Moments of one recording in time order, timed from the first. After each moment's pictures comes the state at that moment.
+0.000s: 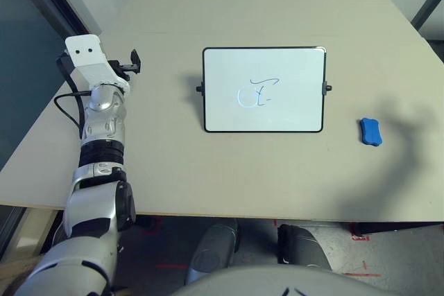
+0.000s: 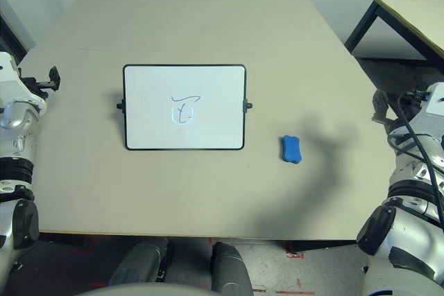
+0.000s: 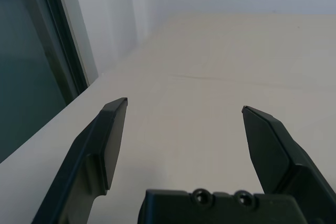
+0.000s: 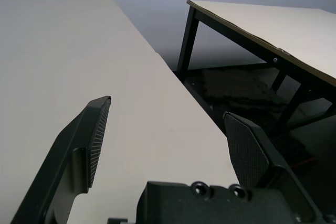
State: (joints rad) left arm -0.69 0.50 0.30 0.72 -0.14 -0.05 -0.06; right arm -0.66 -0.87 -0.54 1.15 0.34 -0.15 0.44
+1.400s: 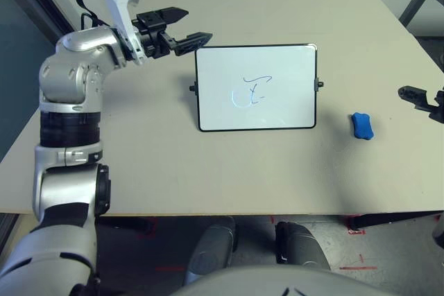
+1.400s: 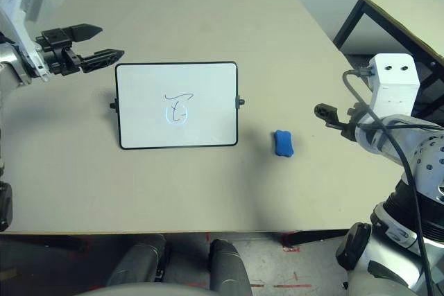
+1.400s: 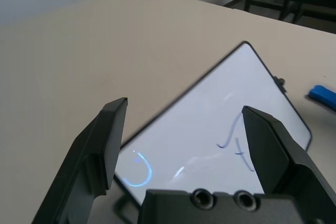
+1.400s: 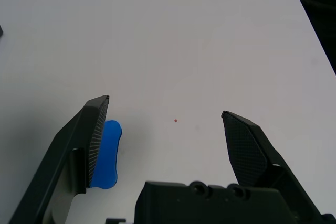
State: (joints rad) left arm -0.72 0.59 0.08 -0.11 -0.41 0.79 -0.75; right arm -0.51 -0.72 -0.61 -0.26 0.69 1.57 -0.06
